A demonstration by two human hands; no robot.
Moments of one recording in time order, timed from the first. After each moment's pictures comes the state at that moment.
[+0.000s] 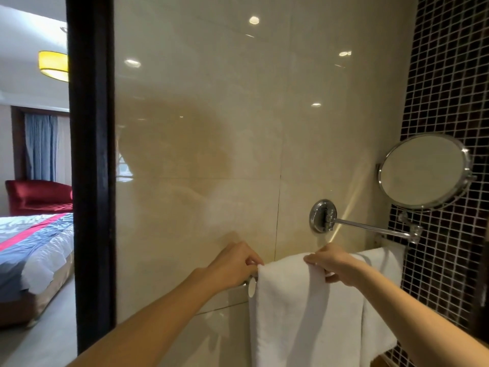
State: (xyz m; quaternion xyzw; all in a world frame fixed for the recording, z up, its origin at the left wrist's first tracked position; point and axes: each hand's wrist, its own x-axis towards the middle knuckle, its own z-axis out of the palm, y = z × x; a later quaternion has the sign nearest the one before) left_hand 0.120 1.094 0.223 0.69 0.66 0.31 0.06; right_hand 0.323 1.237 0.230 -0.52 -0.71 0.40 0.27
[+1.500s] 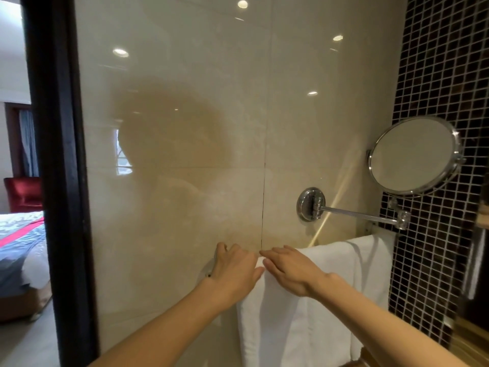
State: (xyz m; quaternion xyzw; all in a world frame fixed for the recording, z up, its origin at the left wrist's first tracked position) left_hand 0.178 1.103 0.201 0.63 0.75 0.07 -0.21; right_hand 0.300 1.226 0.184 -0.23 -0.96 -0.04 0.16
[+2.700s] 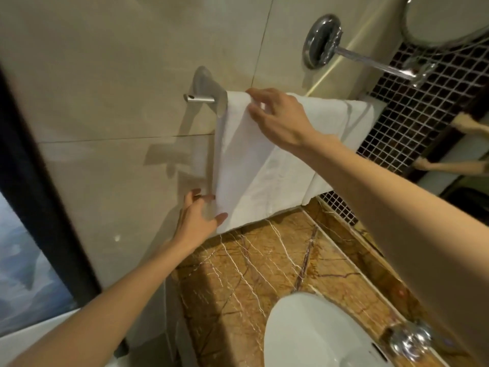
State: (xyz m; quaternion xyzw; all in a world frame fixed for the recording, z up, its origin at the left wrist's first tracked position) left_hand 0.166 1.093 -0.090 0.46 0.72 0.50 0.17; right_hand 0.296 1.174 0.175 -0.30 -0.92 -0.01 0.26
